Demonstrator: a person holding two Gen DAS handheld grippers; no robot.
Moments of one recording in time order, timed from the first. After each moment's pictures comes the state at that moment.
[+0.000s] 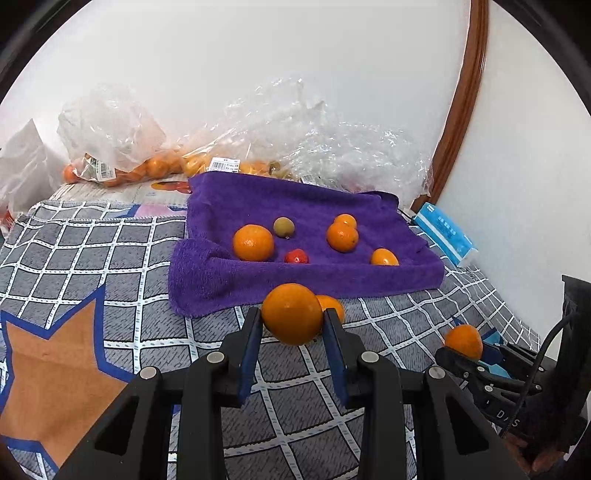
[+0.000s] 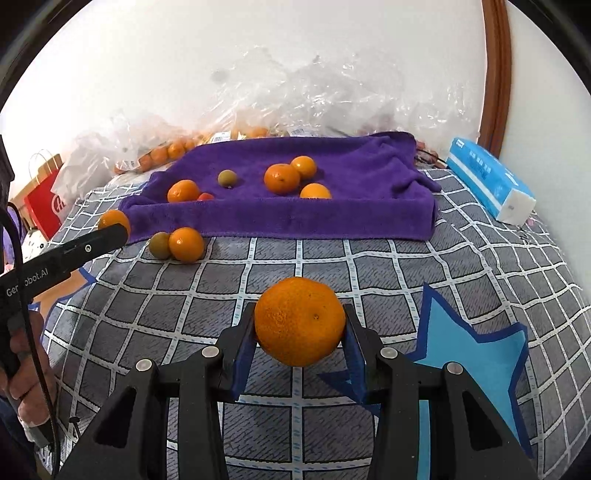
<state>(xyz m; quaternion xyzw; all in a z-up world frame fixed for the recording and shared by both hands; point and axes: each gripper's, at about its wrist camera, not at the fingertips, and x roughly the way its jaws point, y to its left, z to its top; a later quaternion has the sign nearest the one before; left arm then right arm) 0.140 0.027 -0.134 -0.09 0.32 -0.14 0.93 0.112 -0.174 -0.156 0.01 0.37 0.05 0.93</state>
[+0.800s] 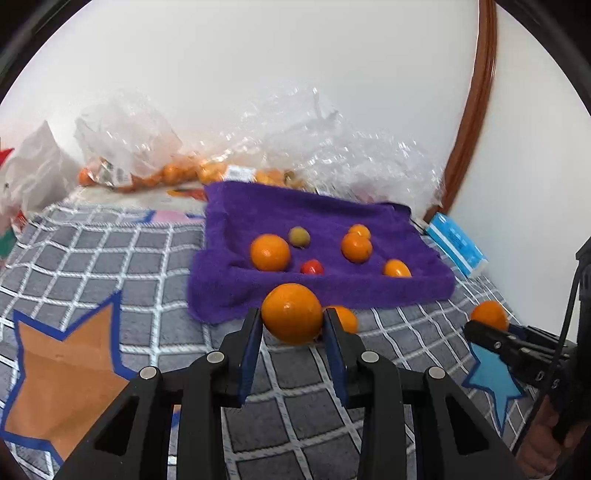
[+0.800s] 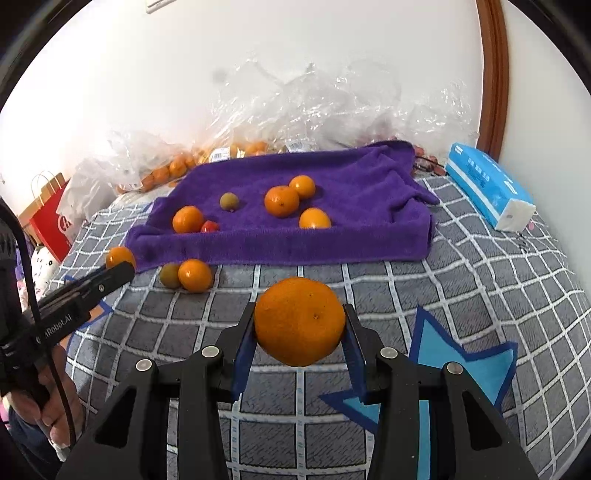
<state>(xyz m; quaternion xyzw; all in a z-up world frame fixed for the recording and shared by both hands) 0.138 0.034 -0.127 -0.10 0.30 -0.11 0.94 0.124 -0.182 -0.125 0.04 0.37 0.06 0.93</state>
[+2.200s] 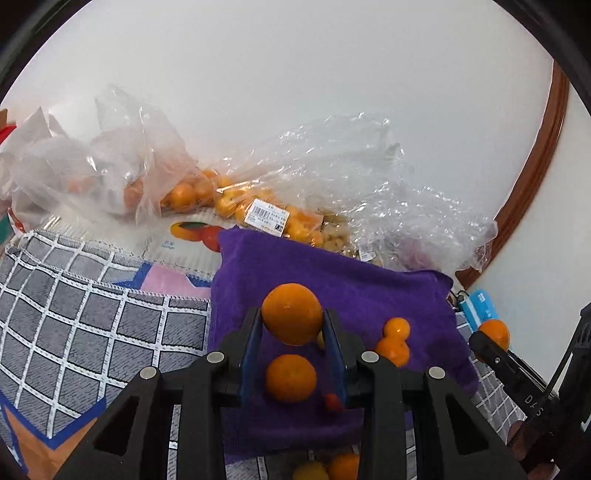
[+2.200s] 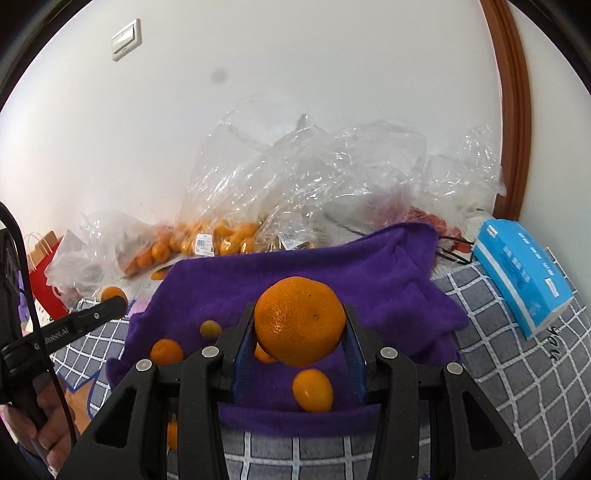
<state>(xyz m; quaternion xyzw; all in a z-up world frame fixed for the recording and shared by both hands) 0.257 0.050 -0.101 -0.17 0.33 -0.06 0.93 0.249 -0.191 -0.090 0.07 0.31 0.07 0.95</state>
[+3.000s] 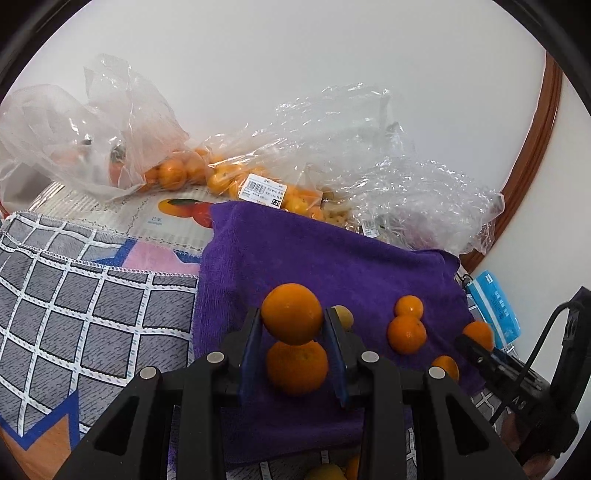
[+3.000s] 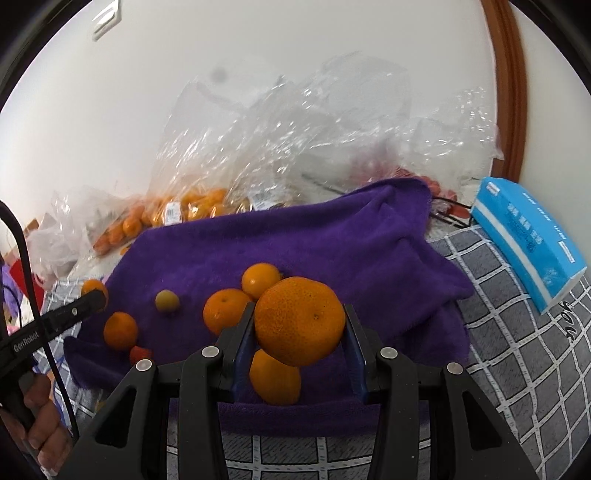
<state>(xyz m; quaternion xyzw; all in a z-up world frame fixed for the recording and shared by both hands) 0.265 0.041 -0.133 -0.16 0.33 -0.07 0.93 0.263 -0.201 -0.140 0.05 0.35 0.05 0.94</state>
